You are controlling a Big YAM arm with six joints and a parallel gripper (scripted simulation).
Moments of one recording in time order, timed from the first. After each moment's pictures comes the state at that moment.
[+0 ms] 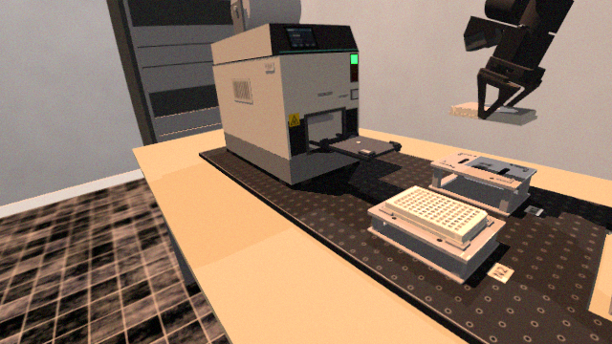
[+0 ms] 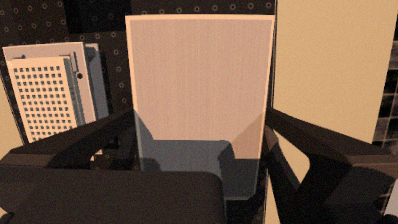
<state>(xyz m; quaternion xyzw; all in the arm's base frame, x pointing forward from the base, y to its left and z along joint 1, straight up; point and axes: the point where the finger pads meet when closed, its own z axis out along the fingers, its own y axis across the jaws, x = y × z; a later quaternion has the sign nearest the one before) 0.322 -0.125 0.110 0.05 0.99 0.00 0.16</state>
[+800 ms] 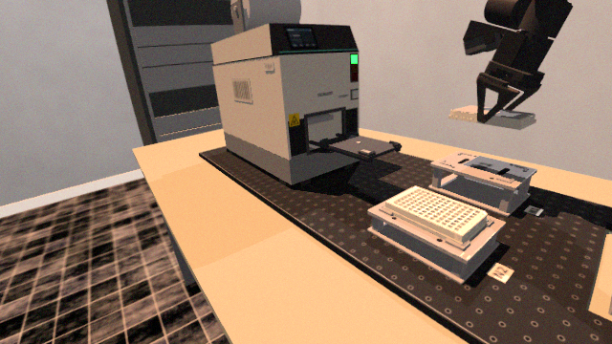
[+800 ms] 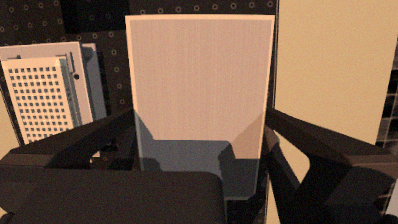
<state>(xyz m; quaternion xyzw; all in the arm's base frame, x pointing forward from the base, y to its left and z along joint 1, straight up) 0.322 -0.125 0.103 0.05 0.99 0.00 0.16</state>
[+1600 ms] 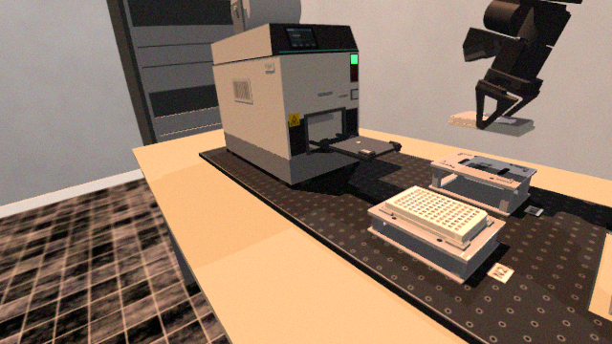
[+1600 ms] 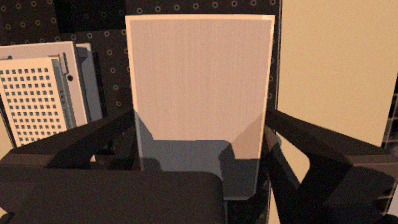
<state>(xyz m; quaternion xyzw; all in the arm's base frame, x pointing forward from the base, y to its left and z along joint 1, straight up) 0.322 -0.125 0.091 0.05 0.99 0.00 0.16</state>
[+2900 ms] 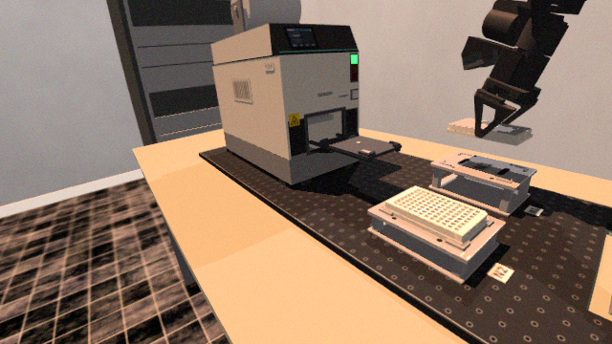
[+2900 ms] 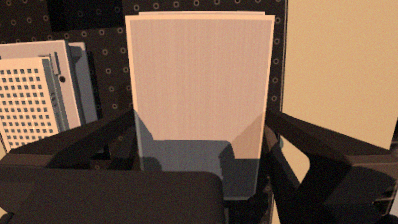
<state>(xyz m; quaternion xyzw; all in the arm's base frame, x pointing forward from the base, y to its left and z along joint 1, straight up) 0.322 -0.124 0.076 0.05 0.99 0.00 0.16</state>
